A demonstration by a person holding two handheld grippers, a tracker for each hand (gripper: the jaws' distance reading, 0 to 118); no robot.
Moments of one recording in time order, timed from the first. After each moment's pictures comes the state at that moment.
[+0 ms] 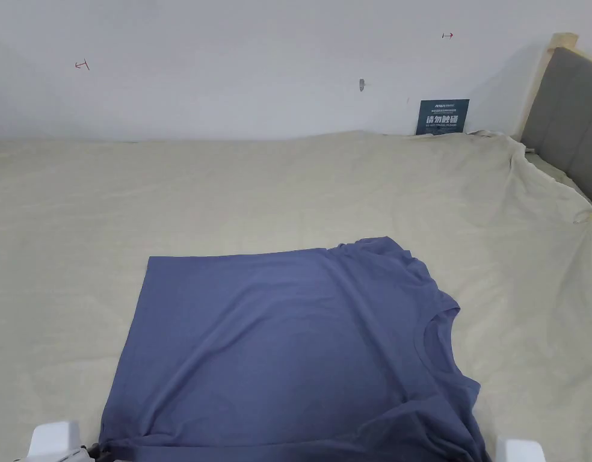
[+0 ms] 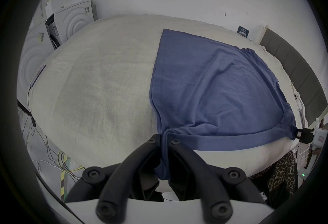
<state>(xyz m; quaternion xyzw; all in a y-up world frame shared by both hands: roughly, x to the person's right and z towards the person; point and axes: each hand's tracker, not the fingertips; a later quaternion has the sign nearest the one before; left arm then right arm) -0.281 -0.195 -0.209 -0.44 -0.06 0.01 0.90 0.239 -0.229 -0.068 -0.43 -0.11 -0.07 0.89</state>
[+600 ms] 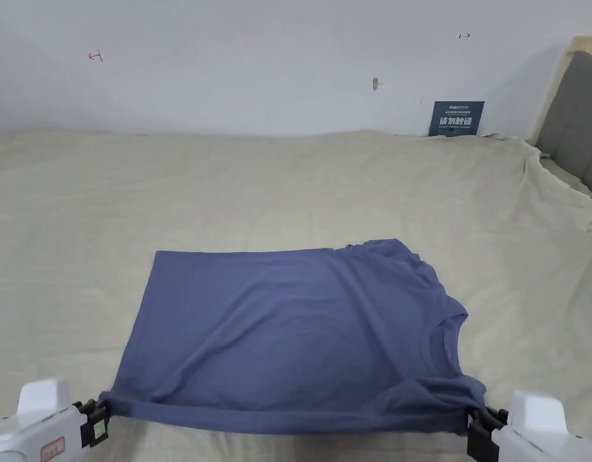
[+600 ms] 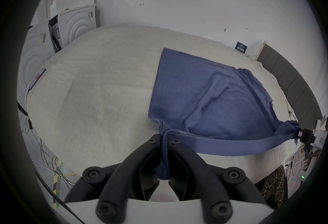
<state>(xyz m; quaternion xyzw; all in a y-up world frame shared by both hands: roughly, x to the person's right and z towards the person) -0.284 -0.152 -0.234 -0.40 -0.06 0.05 0.91 0.244 -0.148 -0.095 -0.34 -0.08 -0.10 0.93</state>
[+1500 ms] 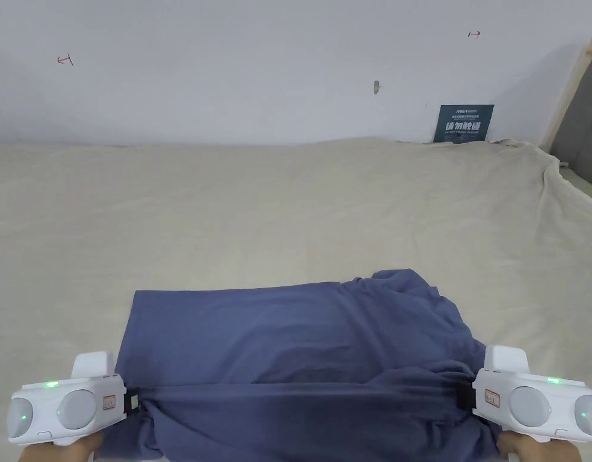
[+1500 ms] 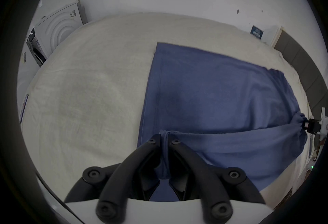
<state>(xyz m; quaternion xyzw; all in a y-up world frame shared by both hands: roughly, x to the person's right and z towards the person) -0.230 -0.213 -0.442 -0.47 -0.04 -0.02 0.88 0.291 -0.212 -0.318 -0.45 -0.13 -0.09 0.88</state>
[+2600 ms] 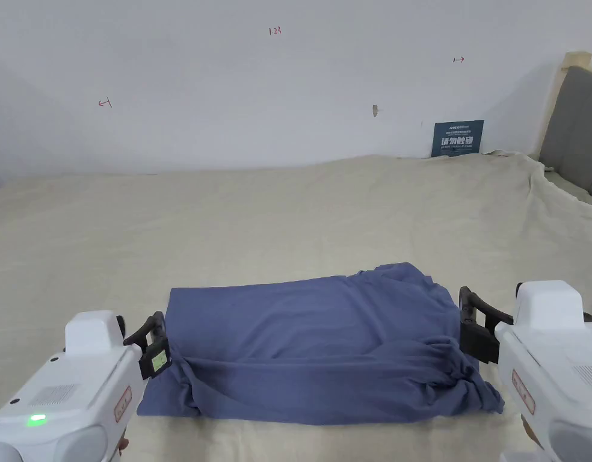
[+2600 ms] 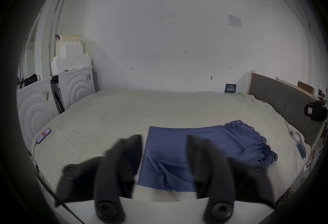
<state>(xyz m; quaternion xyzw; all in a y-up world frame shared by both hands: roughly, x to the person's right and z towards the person) -0.211 -0.048 -0.234 -0.16 -0.07 -0.01 0.99 0.197 -0.027 -0.126 -0.12 -0.12 0.01 0.99</state>
